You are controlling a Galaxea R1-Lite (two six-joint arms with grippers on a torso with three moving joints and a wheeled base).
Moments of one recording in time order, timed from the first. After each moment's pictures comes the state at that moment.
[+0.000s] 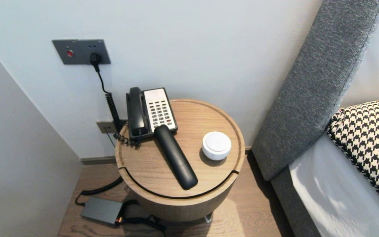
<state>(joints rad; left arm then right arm) 0.01 0.00 0.00 -0.03 -0.01 0.05 -0.01 0.72 -0.81 0.07 0.10 0.00</state>
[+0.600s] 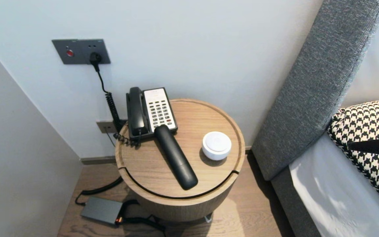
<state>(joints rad) 0.01 0.00 0.00 -0.03 -0.01 0.05 0.31 1.16 -1.23 0.65 0.02 0.28</state>
